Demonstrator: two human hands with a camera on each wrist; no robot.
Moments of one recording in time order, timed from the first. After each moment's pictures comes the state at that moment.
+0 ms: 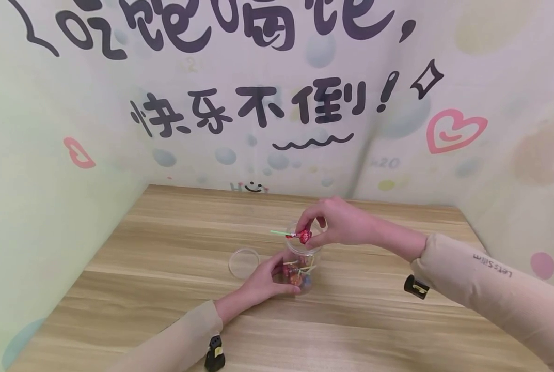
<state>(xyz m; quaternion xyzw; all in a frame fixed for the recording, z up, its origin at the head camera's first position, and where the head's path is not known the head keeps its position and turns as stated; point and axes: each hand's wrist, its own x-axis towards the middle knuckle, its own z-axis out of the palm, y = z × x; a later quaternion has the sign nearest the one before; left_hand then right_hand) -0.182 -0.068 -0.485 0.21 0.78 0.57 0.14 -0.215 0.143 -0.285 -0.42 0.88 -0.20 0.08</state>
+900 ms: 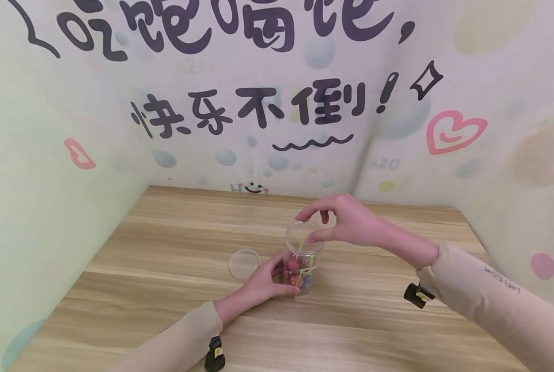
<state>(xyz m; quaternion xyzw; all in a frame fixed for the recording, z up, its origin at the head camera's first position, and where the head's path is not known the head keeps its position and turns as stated) -0.182 -0.067 -0.486 0.21 0.78 0.57 0.13 -0.210 0.153 -0.288 -0.38 0.88 -0.28 0.03</state>
